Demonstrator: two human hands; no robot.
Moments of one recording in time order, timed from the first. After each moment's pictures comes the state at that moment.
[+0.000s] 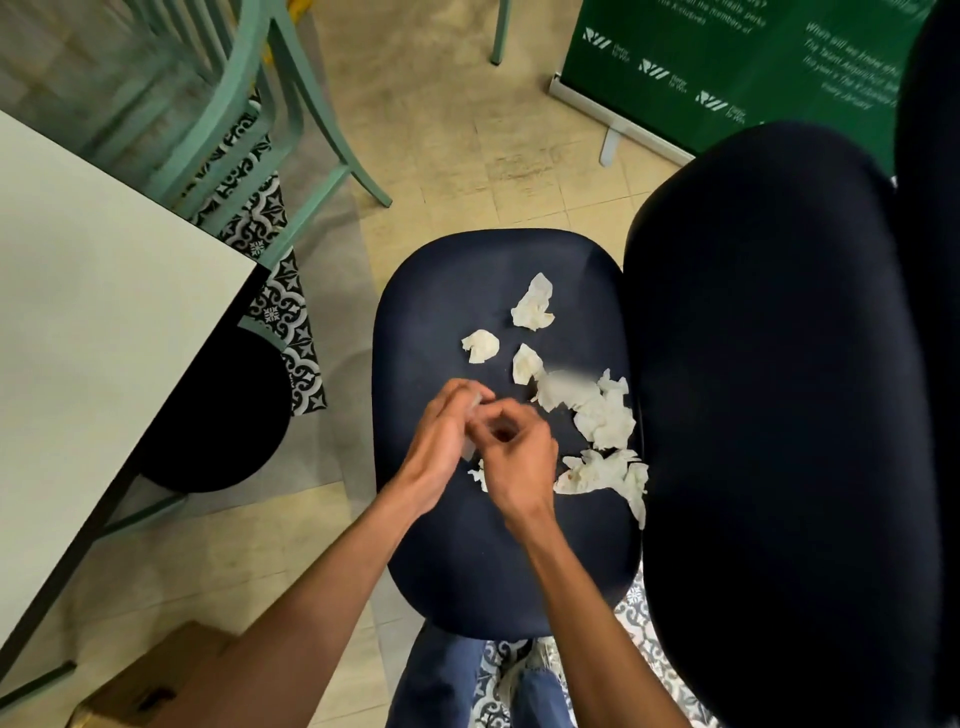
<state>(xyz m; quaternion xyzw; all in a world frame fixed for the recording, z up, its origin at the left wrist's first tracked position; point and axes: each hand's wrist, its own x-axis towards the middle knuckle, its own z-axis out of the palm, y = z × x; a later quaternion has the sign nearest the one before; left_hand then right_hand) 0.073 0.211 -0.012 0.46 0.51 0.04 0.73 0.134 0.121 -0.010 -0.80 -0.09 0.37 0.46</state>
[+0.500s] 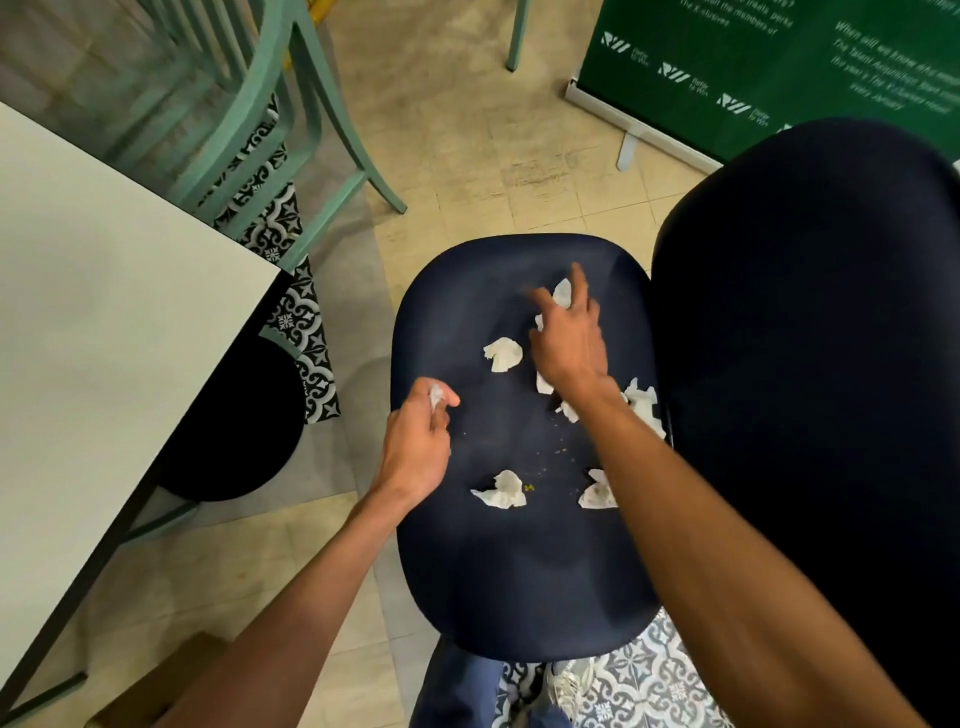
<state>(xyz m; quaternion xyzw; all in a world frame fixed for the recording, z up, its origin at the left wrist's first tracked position) 0.032 0.251 -0.028 0.71 0.52 0.01 0.48 0.257 0.215 -0.081 -0.90 -0.36 0.25 0.09</state>
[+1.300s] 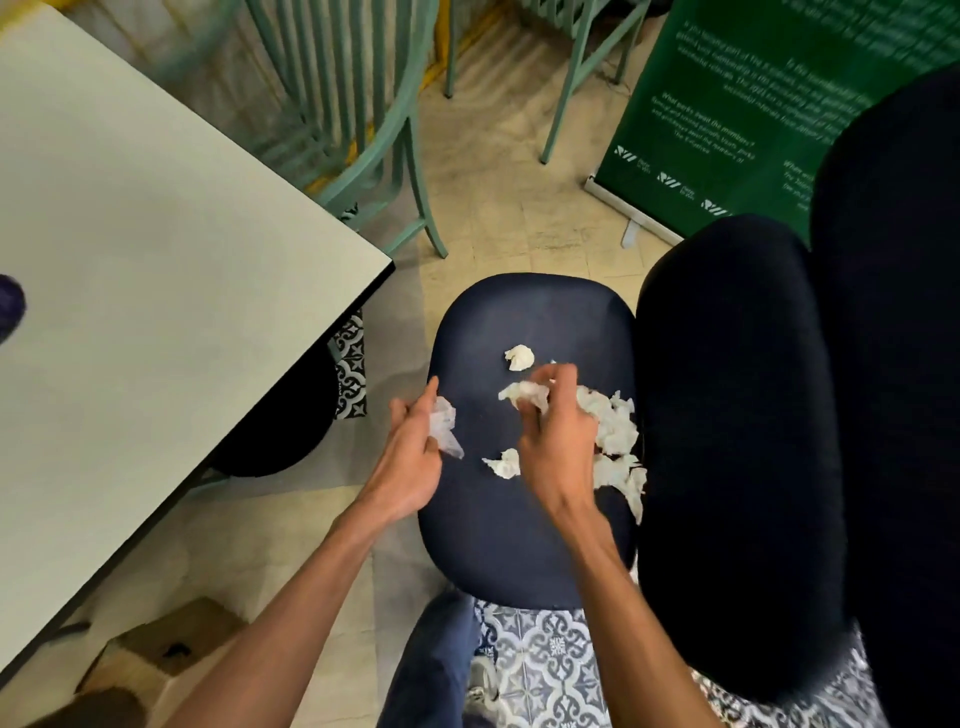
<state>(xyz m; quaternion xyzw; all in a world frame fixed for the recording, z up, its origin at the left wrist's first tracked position) -0.068 0.187 0.101 0.71 0.49 0.02 0.51 0.095 0.093 0.119 -0.83 -0.31 0.24 0.38</state>
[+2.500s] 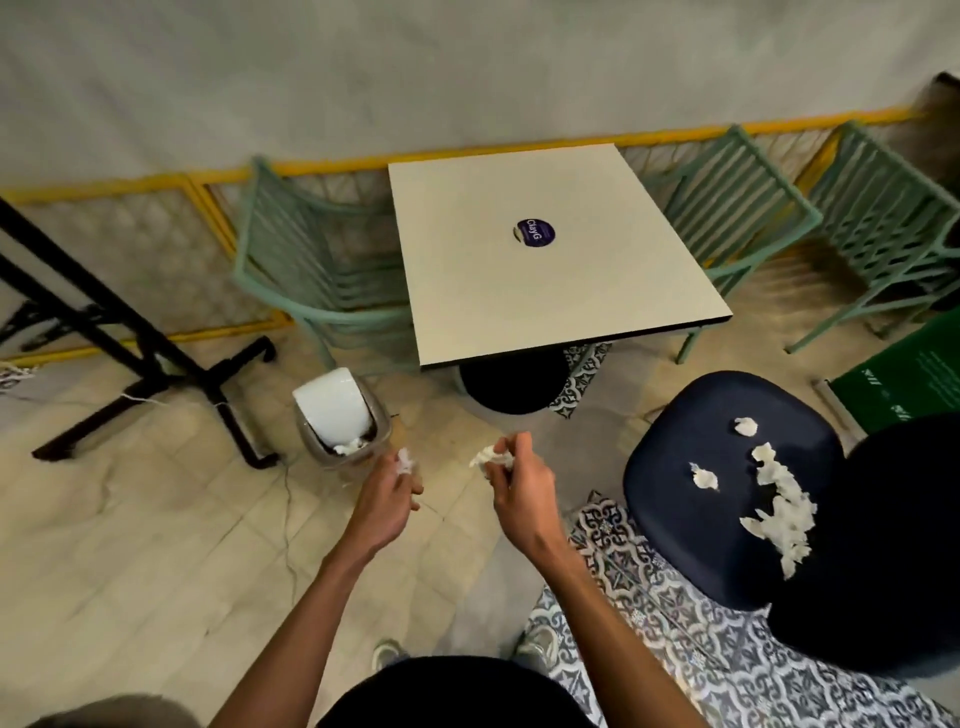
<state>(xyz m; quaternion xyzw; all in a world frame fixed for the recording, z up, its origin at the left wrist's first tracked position) -0.614 -0.192 0.268 0.45 0.73 0.31 0.41 -0.408 -0.167 0.280 -0.60 -0.64 0.36 0.32</state>
